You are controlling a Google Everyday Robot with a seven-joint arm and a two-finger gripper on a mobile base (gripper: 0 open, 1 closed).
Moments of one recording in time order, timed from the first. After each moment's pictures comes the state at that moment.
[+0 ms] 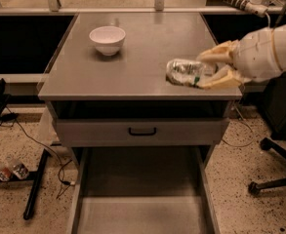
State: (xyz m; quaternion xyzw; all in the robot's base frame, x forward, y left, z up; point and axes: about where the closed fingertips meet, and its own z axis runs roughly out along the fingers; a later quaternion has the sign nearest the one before) arm 0.548 -0.163 0.932 -0.67 0.59 0.06 0.44
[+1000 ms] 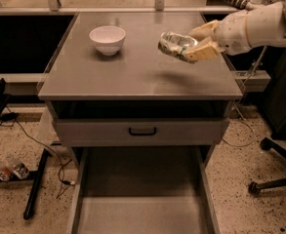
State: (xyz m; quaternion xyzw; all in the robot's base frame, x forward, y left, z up) arm 0.669 -0.148 0.940 -0.57 0.65 0.12 0.49
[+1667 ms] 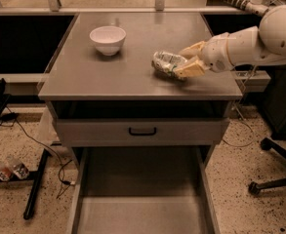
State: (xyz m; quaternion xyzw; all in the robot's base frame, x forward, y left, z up) arm 0.676 -0.130 0.879 -0.55 0.68 0.14 0.46
